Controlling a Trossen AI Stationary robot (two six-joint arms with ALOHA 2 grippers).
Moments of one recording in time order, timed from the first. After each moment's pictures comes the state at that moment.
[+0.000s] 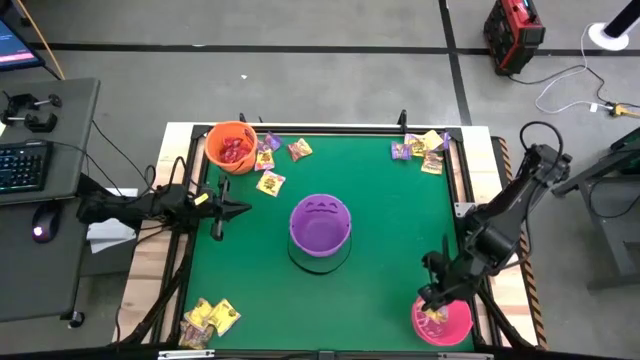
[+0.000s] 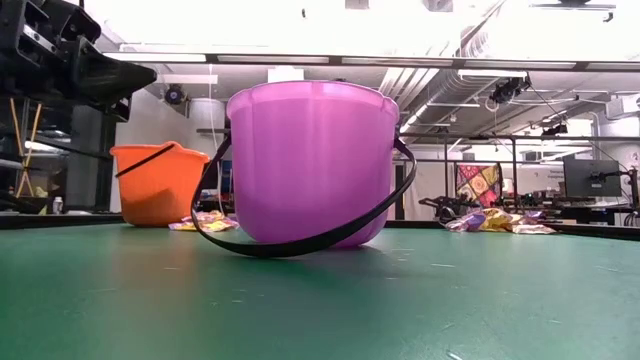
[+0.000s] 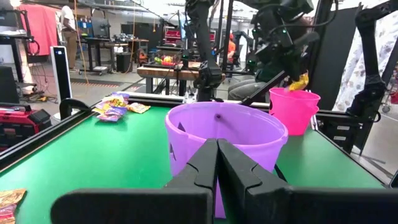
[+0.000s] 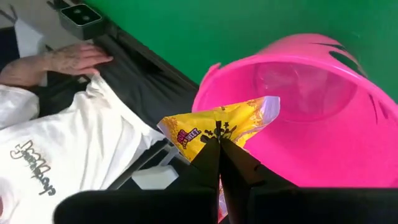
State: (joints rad) left arm -0.05 0.01 0.01 0.02 -0.09 -0.06; right arm 0.85 1.19 0.98 -0.75 -0.13 1.93
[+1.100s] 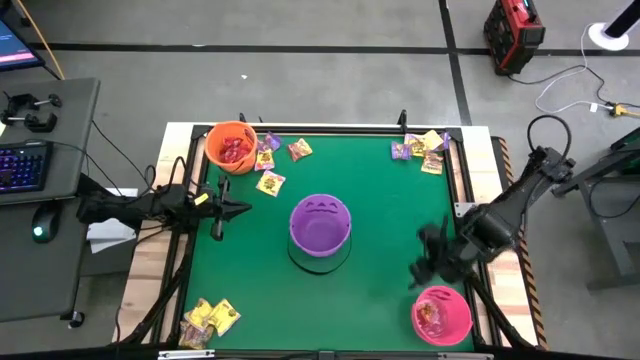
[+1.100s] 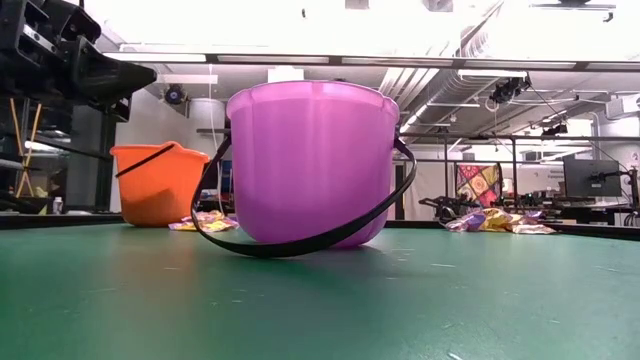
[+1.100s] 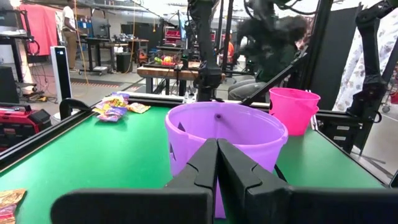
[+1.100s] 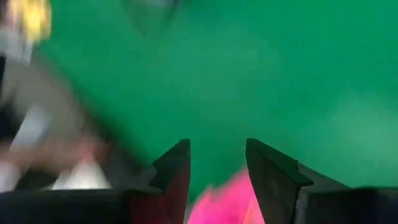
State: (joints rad) left arm -0.05 0.01 0.01 0.02 -0.09 -0.06; right arm 0.68 1.20 1.15 -1.08 0.23 1.66
